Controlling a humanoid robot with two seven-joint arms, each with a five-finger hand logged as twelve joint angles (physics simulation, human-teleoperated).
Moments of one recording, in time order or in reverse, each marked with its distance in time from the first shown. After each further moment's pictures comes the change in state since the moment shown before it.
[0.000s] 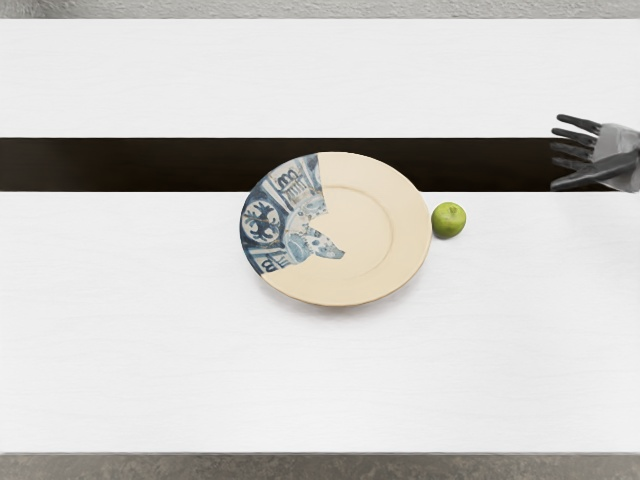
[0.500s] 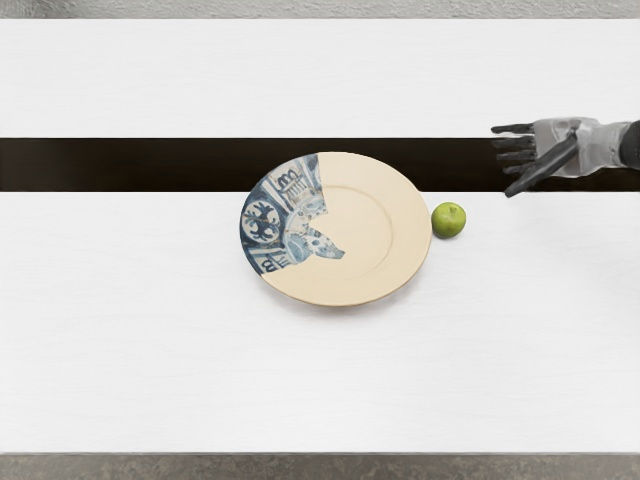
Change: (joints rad) left arm 0.000 0.000 0.000 0.000 0.000 0.000 0.000; right arm 0.302 0.012 -0.492 0.002 0.182 0.000 -0.205
